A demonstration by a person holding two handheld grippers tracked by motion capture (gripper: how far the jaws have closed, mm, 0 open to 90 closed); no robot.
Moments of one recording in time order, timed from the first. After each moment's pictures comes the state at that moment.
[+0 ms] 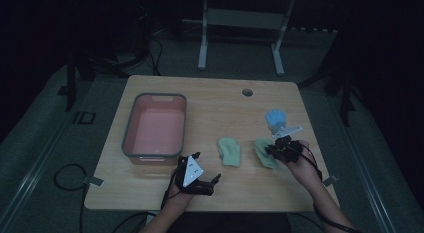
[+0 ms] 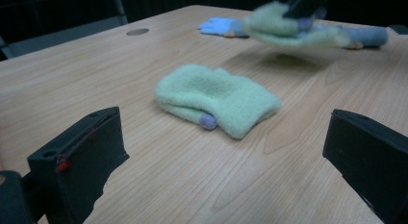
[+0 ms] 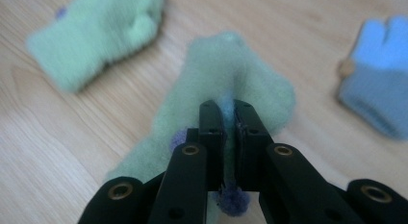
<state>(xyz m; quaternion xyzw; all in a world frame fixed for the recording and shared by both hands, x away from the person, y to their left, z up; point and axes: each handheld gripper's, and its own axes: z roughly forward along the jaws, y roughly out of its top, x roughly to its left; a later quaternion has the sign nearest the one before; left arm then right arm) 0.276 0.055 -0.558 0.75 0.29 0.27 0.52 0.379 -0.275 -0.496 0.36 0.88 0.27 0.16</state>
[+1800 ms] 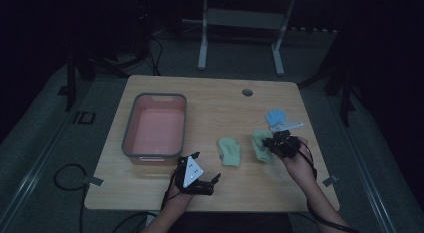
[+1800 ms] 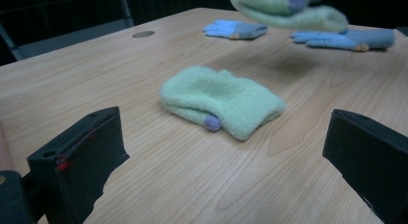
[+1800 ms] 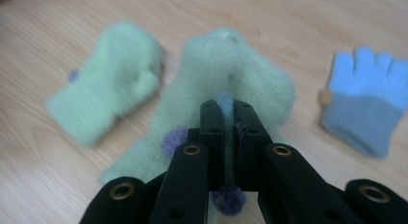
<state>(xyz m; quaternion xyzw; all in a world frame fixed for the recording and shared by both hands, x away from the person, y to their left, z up) 0.276 0.054 -0.558 0.75 0.30 0.27 0.52 0.377 -0.254 -0.468 0.39 0.85 0.30 0.19</state>
